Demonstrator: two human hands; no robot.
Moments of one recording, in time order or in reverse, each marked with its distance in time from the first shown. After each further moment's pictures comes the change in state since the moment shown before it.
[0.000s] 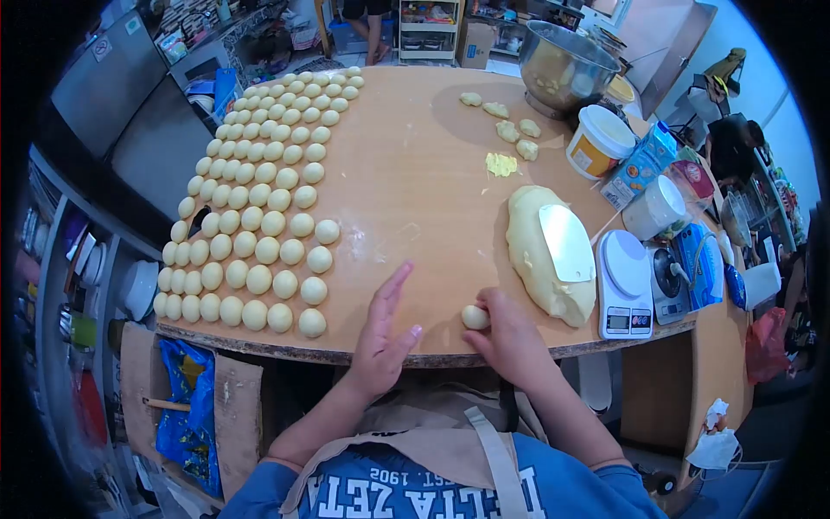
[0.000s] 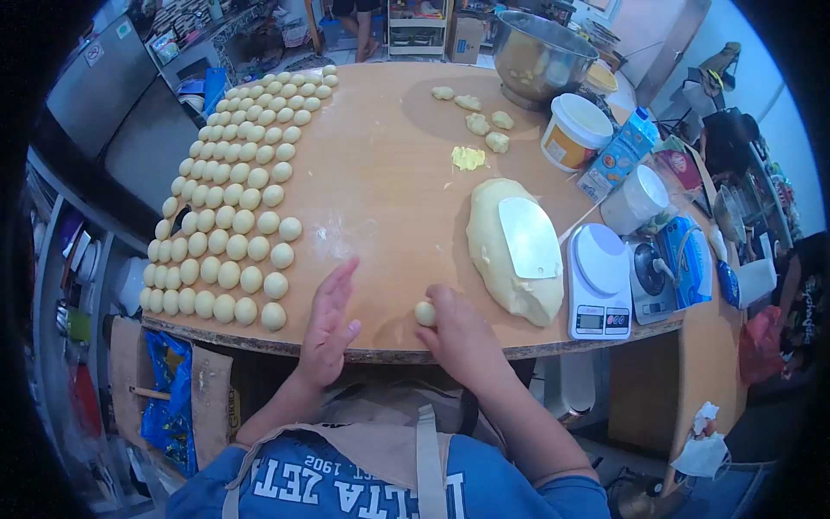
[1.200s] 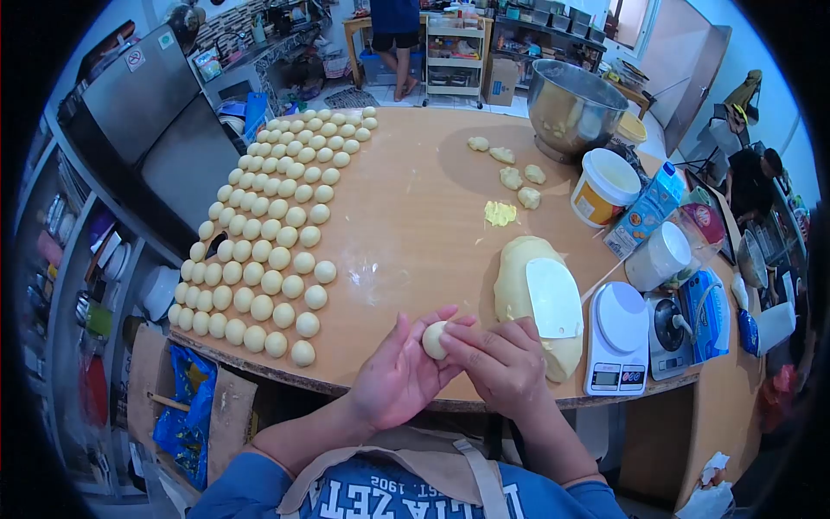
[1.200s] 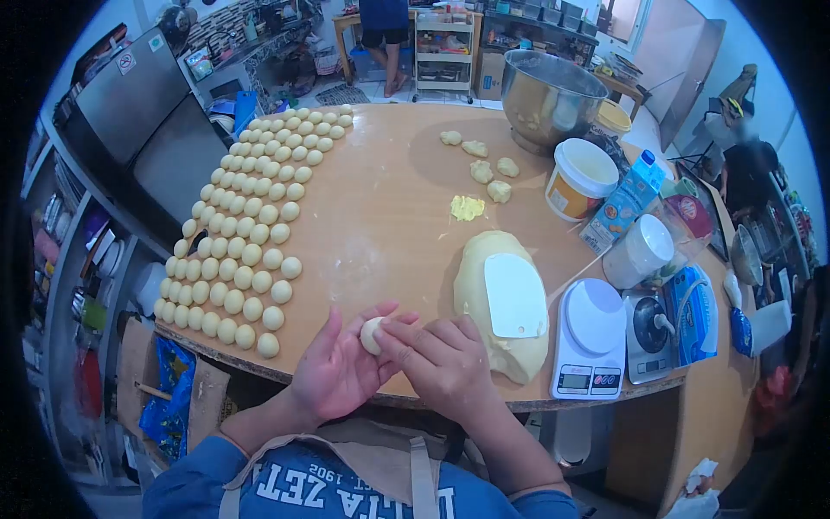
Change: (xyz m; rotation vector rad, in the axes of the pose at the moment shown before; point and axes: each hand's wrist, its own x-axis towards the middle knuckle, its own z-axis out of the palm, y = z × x) left_hand 0.044 0.057 0.061 -0.970 -0.007 -0.544; right_hand 0.028 -0.002 -0.052 -0.144 0.537 -0.759
